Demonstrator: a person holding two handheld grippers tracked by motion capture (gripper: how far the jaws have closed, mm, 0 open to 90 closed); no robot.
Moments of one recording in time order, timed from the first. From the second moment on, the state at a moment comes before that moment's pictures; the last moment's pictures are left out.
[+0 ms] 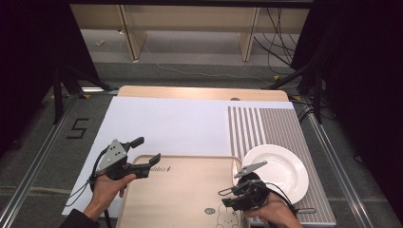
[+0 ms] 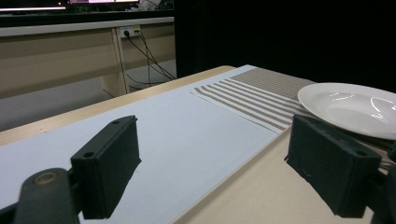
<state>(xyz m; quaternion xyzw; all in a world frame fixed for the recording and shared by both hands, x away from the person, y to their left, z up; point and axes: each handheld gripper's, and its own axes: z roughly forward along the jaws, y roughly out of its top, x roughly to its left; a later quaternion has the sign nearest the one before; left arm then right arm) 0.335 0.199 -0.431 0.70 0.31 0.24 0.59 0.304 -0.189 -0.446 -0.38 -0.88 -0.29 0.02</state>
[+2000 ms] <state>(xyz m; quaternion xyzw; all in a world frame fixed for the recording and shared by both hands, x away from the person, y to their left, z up) 0.316 0.203 -0.434 0.71 0.31 0.22 0.59 0.294 -0.272 -0.423 -0.47 -0.79 -0.39 -0.02</state>
